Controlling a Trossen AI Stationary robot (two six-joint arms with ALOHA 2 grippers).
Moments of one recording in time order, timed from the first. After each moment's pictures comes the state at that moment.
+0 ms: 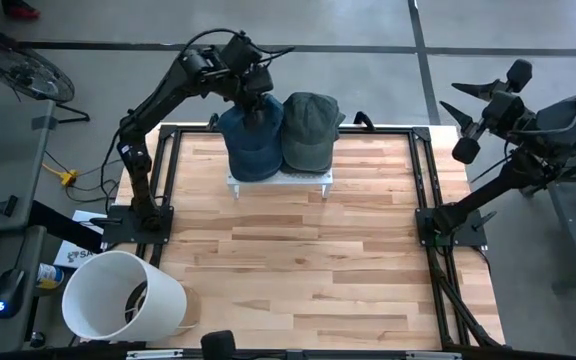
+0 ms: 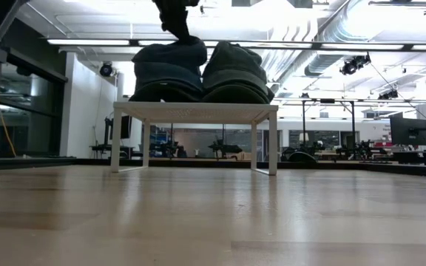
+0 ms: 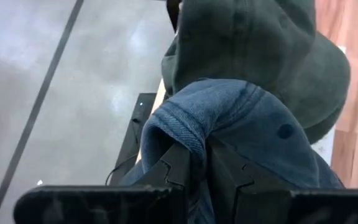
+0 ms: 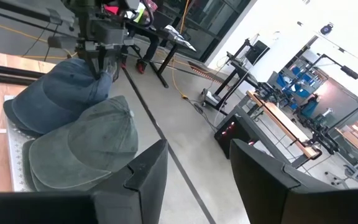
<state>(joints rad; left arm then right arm) 0.58 1.85 2.33 -1.35 0.00 0.36 0.43 1.14 2.16 -1.48 1.14 -0.13</state>
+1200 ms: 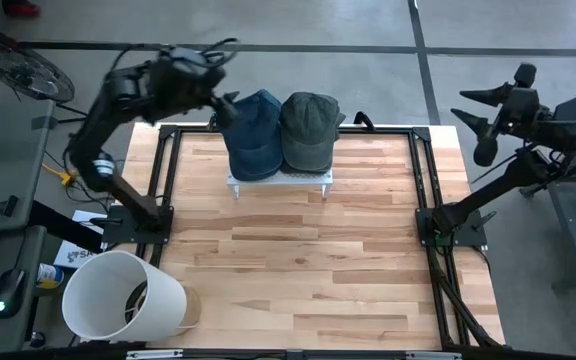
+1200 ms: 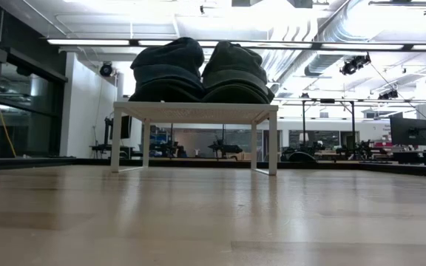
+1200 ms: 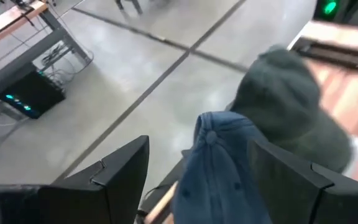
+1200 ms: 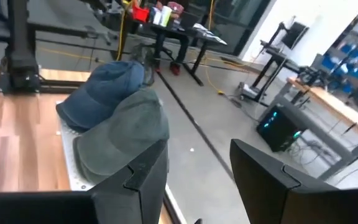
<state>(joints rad) 0.32 1.56 2.33 -1.34 -0.53 0.00 0.43 1.03 2.12 -1.56 0.99 0.03</state>
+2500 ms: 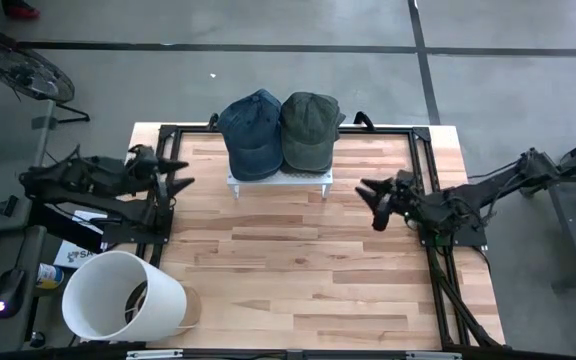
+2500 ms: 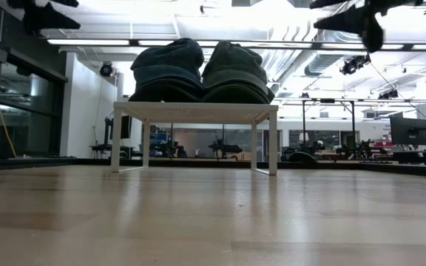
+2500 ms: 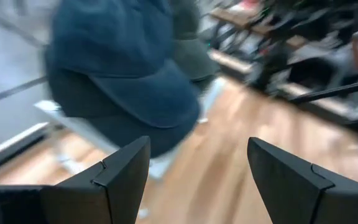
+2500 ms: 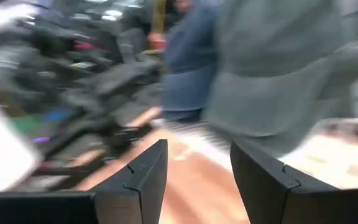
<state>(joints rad) -0.18 0.35 0.83 -0.82 -0.55 -0.45 0.39 0.79 0.58 0.01 0.91 0.60</state>
